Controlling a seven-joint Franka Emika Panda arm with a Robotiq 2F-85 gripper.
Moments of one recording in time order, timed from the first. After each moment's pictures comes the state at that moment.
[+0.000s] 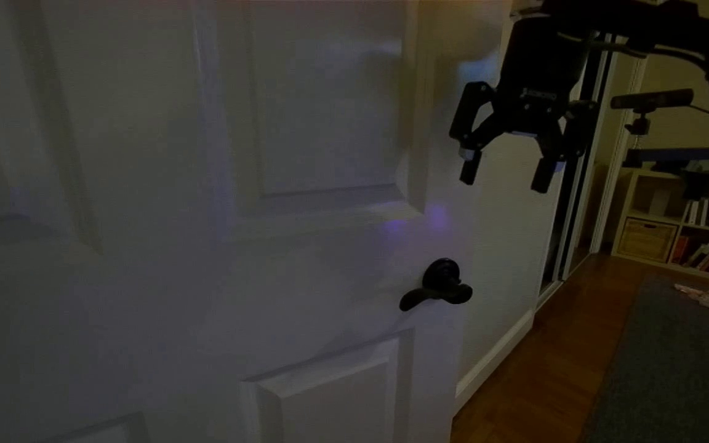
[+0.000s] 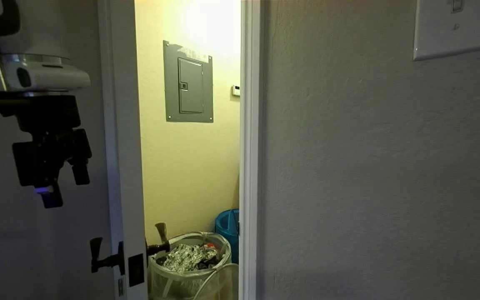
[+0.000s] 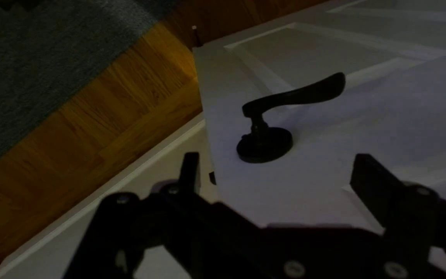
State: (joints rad) arm 0.06 -0.12 0.17 -2.24 0.03 2.30 0.92
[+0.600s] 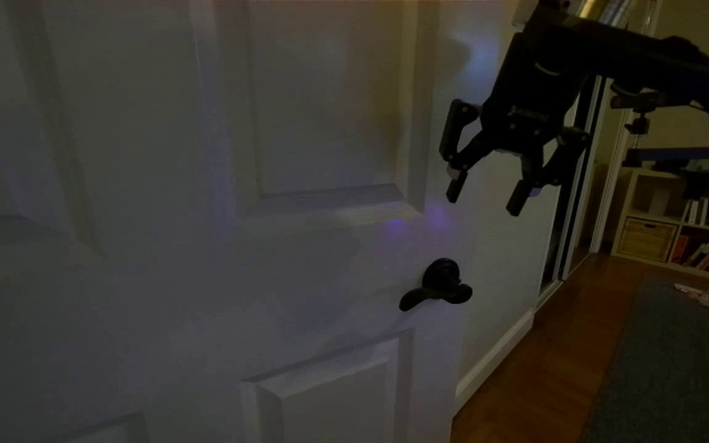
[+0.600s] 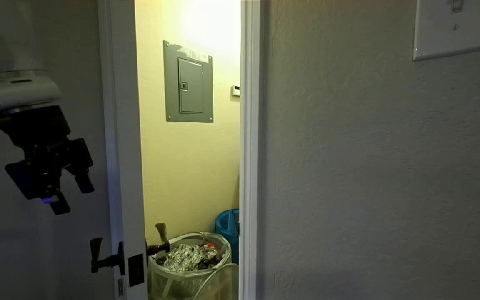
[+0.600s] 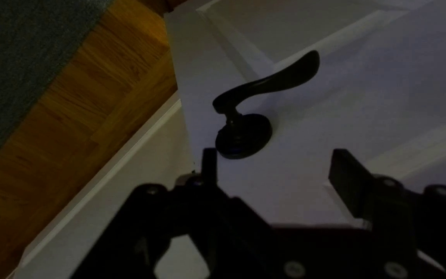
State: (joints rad) arm 0.08 -0.12 0.21 -2.33 -0.15 2.52 1.25
